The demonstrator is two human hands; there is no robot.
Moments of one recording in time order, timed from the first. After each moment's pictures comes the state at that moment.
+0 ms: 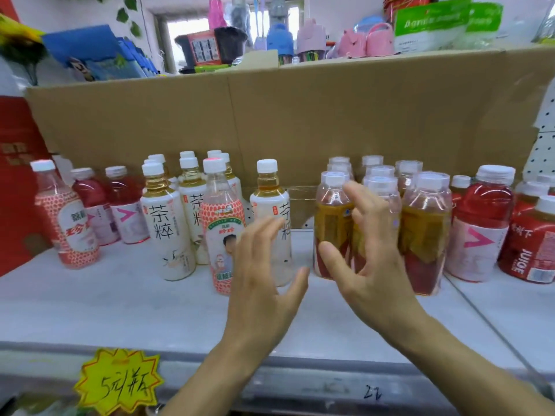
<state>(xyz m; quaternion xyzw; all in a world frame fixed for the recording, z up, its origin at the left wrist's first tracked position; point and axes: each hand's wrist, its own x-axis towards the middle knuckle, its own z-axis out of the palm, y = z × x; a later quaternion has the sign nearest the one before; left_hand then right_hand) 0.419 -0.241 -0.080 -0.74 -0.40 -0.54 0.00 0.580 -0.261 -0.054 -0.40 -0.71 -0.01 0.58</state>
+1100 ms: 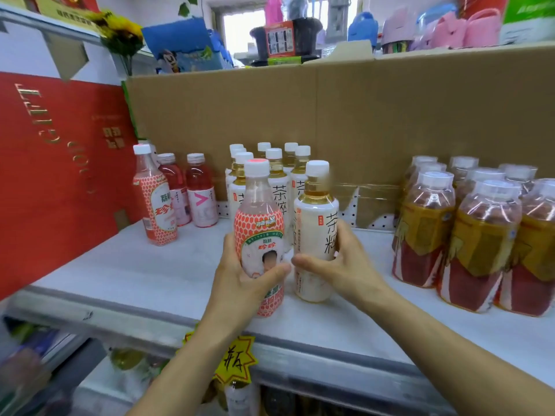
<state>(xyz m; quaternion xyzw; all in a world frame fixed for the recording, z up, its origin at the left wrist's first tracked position) 0.275 -0.227 -0.087 -0.59 -0.47 -0.58 -0.29 0.458 -0.194 -0.072 -0.46 -0.67 0.31 0.49</state>
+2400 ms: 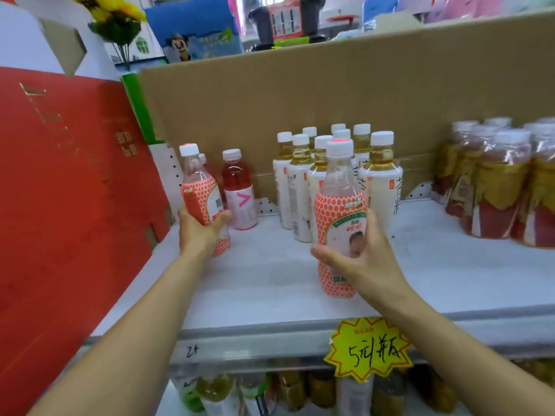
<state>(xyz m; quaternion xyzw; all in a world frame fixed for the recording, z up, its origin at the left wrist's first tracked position) 0.043 -0.047 -0.077 -0.51 -0.59 -0.56 -0.27 0.286 -0.214 -0.082 -0.50 -0.56 0.25 0.61</state>
